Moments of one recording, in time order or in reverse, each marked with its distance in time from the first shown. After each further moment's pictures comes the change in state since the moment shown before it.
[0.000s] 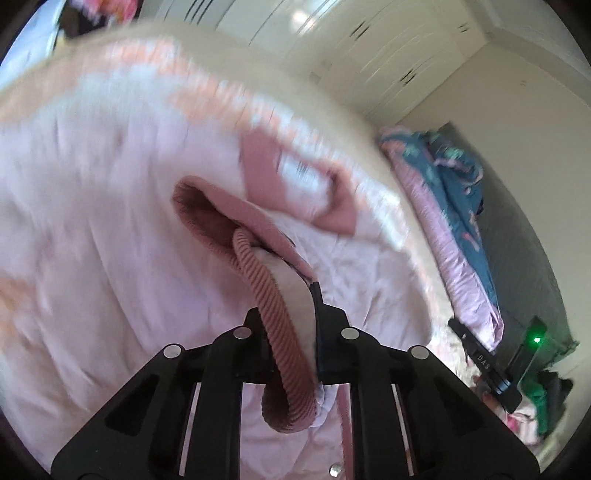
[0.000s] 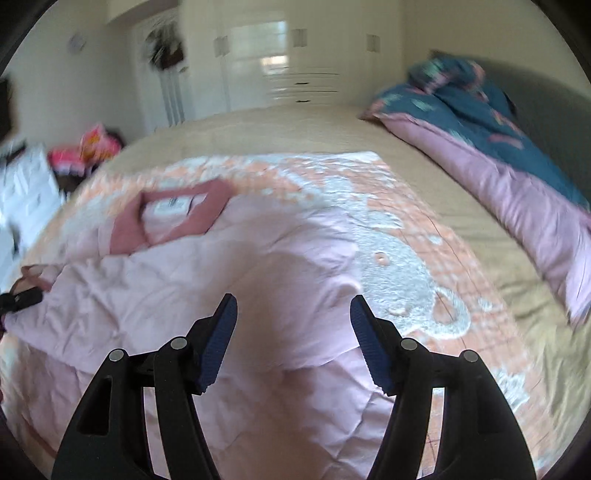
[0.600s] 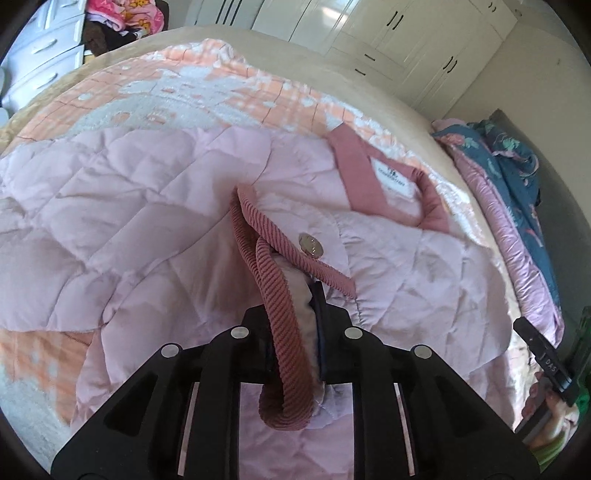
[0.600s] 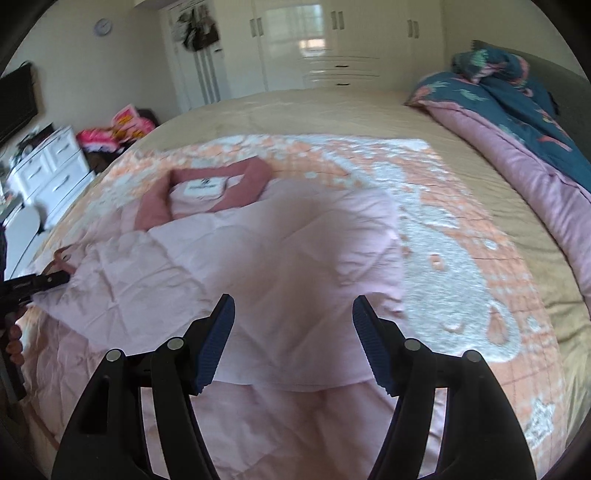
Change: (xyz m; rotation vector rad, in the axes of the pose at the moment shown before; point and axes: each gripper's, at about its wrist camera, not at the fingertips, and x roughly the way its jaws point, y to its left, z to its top) left arm 0.037 0.069 0.004 0.013 0.067 0.239; right arm 0.047 0.039 0.001 -0.165 0.122 0.136
